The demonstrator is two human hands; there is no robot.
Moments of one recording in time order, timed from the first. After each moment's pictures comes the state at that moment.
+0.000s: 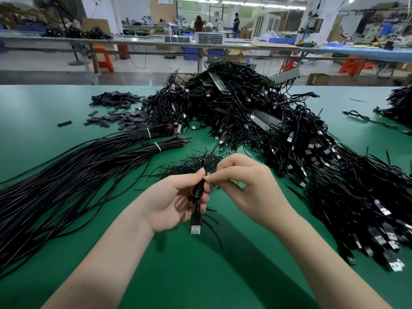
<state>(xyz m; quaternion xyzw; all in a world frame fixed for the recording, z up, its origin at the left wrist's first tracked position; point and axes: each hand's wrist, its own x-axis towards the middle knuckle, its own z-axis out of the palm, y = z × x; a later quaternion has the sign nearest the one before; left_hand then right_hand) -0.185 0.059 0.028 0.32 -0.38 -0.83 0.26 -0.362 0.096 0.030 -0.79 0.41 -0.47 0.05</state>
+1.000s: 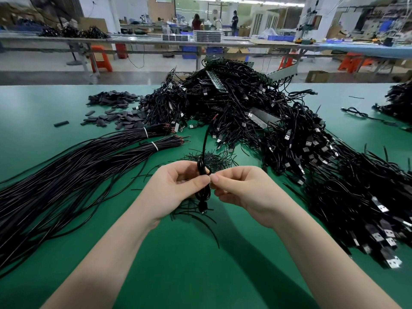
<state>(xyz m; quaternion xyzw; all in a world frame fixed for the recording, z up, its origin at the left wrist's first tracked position) -0.189 0.062 0.024 0.35 -0.64 -0.55 0.41 -0.360 0.099 0.035 -0.47 0.50 -0.47 0.56</state>
